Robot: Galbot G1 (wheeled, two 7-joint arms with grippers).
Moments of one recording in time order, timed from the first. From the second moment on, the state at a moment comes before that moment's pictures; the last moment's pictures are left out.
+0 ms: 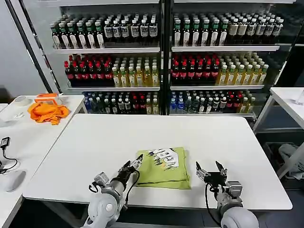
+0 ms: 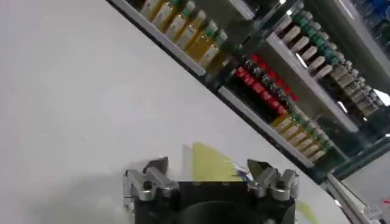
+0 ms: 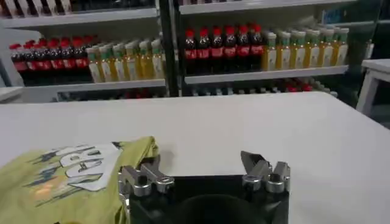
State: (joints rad) left arm 1.16 -1.33 -0.24 -1.75 -1.01 0.31 -0.23; right arm -1.37 1.18 0.42 2.04 0.46 -0.41 0.24
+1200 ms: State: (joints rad) left arm 1.09 -1.31 -0.19 -1.75 -1.14 0.41 -0.22; right arm -1.39 1.19 0.42 2.06 0.46 -0.41 0.25
